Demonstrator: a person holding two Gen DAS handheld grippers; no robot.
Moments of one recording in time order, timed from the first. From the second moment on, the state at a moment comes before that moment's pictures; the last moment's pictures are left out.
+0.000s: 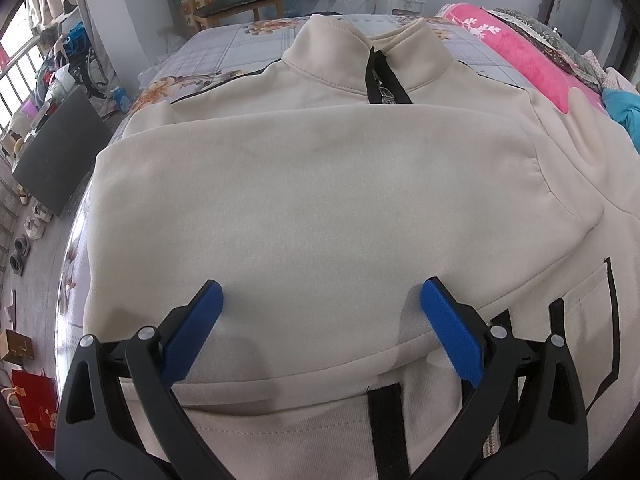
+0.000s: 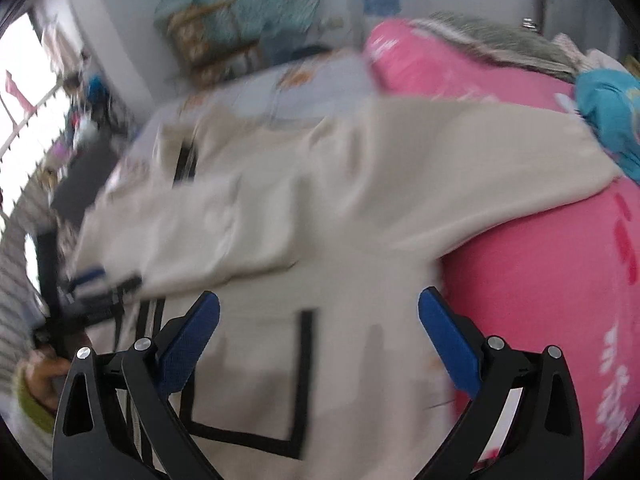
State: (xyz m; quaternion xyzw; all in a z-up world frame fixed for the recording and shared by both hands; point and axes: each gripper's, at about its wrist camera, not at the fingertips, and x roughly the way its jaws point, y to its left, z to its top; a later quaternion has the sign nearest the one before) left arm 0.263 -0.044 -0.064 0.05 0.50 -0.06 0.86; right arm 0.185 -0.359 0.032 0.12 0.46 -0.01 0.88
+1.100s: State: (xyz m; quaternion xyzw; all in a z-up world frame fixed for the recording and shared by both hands) left arm 0.265 -0.046 -0.063 0.05 0.50 -0.06 0.86; right arm 0.239 -0.733 -0.025 0.40 0.36 -0.27 0.80
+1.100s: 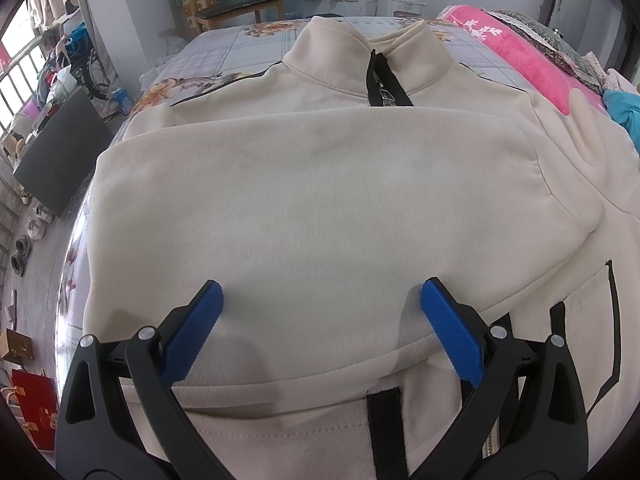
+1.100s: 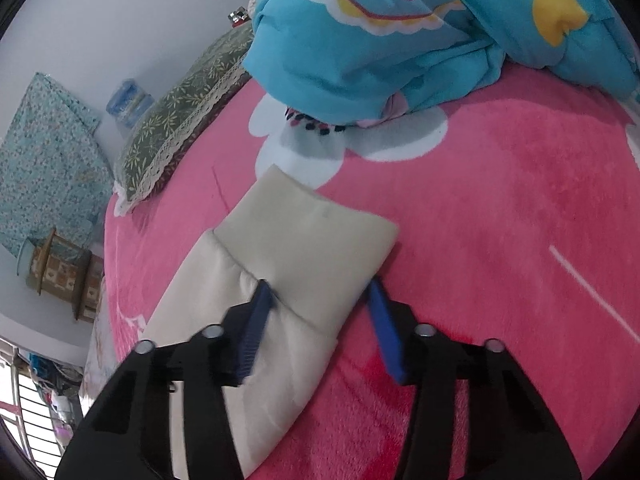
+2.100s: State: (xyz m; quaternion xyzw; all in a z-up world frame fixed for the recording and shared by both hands) left arm 0.269 -0.048 -0.063 0.05 0.50 -0.06 0.86; right arm 0.232 -0.656 0.098 0.26 0.30 -0.27 0.88
